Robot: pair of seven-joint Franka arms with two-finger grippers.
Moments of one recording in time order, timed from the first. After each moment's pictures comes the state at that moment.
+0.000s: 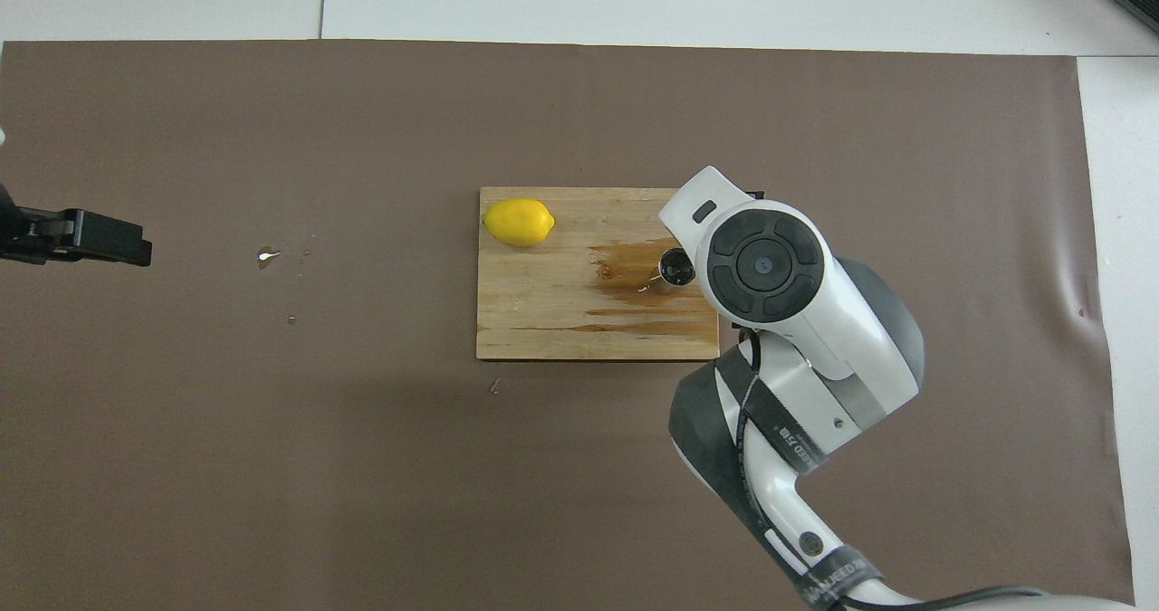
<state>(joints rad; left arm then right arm) -0.02 -0.04 -0.02 -1.63 -0.04 1.62 0.04 0.35 0.16 0.10 -1.87 -0.38 2.07 -0.88</state>
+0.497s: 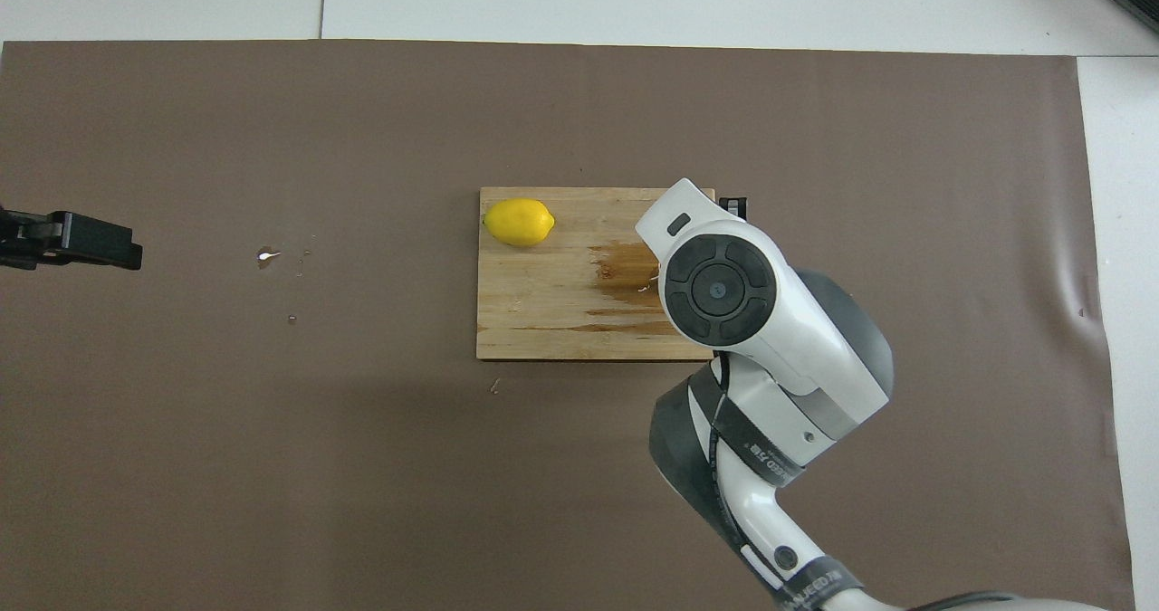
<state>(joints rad) -0.02 -0.04 -0.01 -1.63 -0.04 1.60 0.04 0.39 0.17 0.10 -1.87 -0.44 2.07 -0.82</state>
